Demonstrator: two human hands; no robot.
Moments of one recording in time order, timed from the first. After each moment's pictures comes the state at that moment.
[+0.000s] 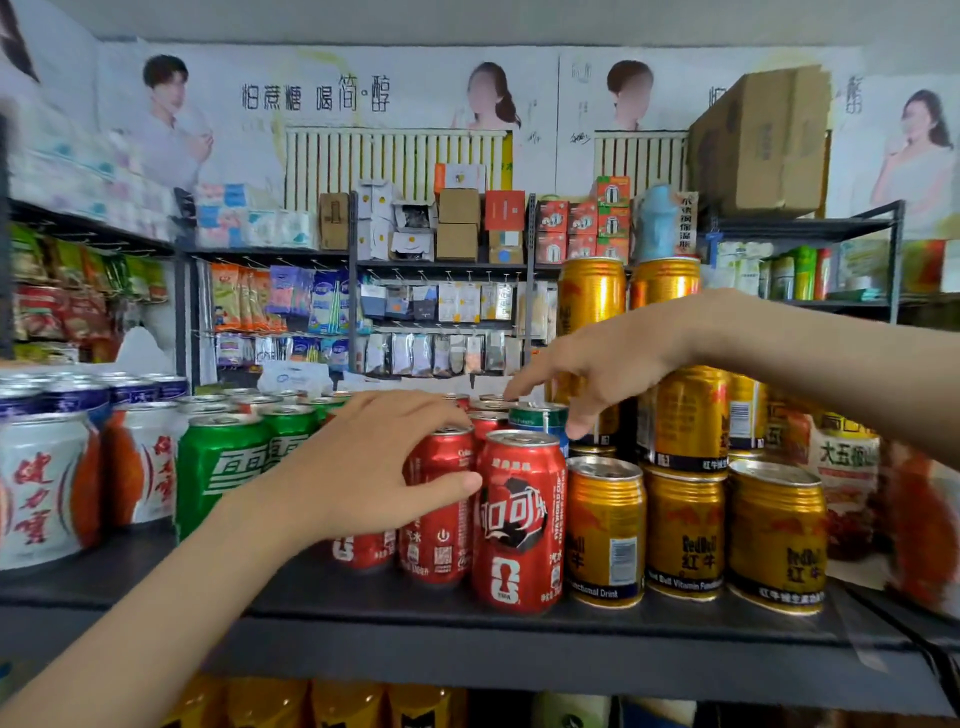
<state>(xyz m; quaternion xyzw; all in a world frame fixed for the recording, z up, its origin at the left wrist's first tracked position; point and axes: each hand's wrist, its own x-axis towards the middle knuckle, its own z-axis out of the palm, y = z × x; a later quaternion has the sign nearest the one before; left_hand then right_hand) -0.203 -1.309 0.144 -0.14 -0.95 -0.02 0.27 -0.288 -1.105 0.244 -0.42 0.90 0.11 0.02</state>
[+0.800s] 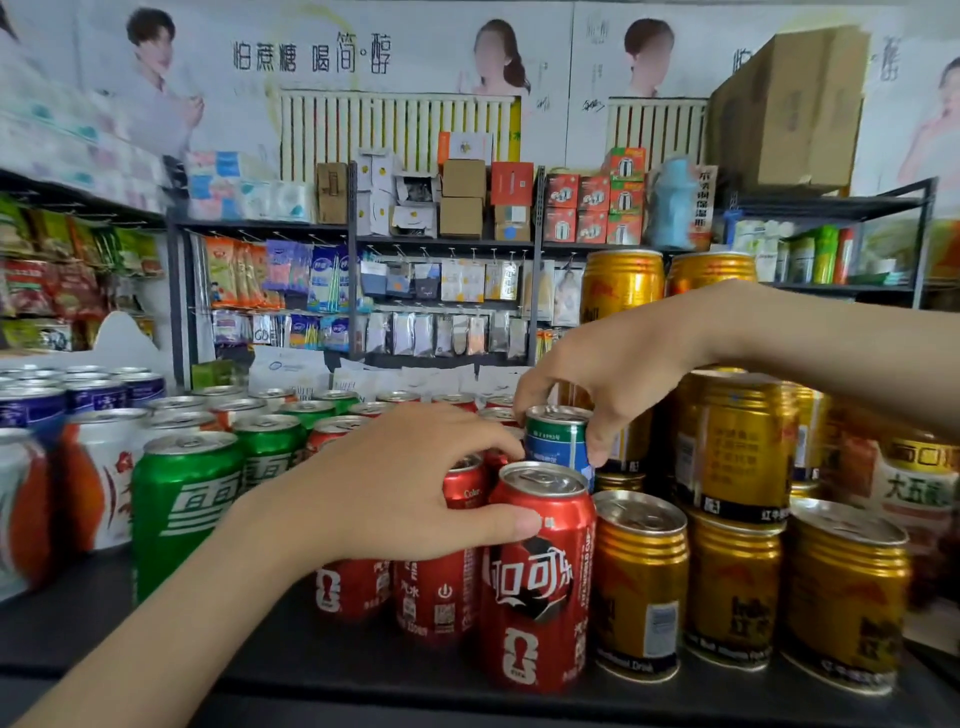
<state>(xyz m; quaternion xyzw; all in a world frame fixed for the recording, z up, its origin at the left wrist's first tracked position) -0.224 -1.297 0.168 -0.22 -0.95 -0.06 0.21 -0.334 -1.123 0.259 -0.46 0.87 0.15 -0.03</state>
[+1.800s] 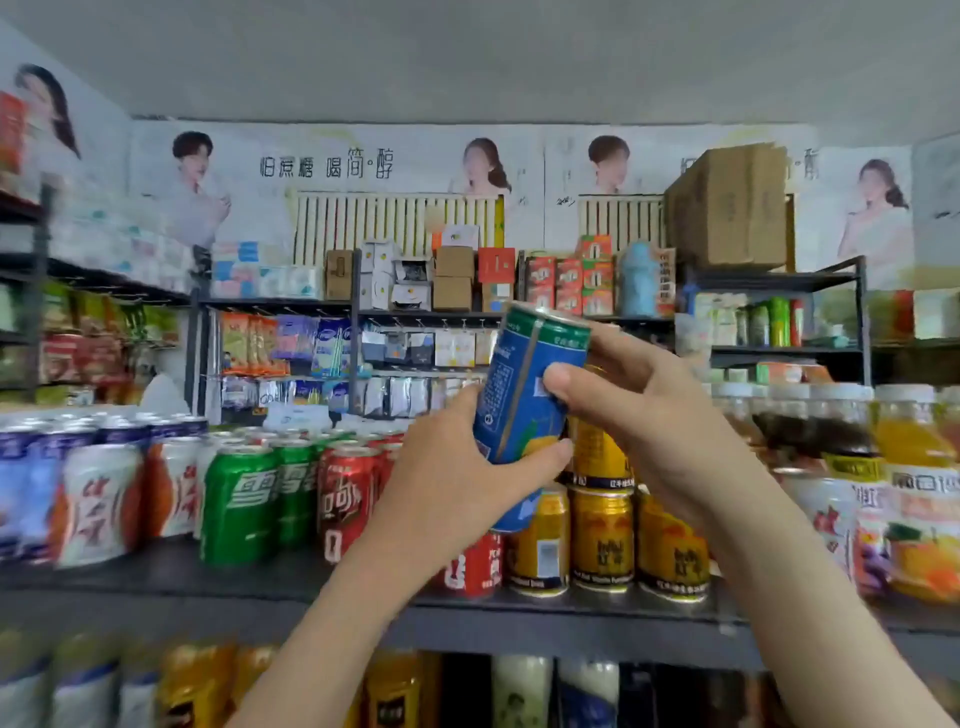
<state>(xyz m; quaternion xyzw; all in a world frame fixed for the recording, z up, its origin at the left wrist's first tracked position) -0.121 -1.183 0.155 -0.15 -0.81 -0.41 0.38 -0.166 -1.033 0.189 -0.49 0.60 -0.62 -0.13</state>
